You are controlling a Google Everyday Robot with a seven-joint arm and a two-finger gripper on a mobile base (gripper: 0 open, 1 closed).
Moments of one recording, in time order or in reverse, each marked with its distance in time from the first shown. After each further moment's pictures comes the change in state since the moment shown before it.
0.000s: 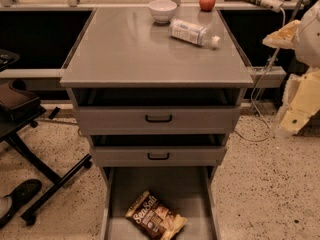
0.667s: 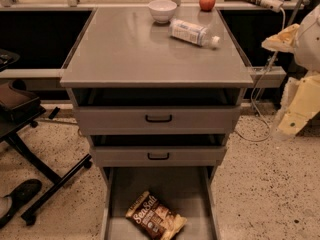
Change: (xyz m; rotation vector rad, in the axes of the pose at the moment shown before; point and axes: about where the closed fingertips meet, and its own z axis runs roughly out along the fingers) arm -0.001 0.003 0.005 -0.004 -0.023 0.007
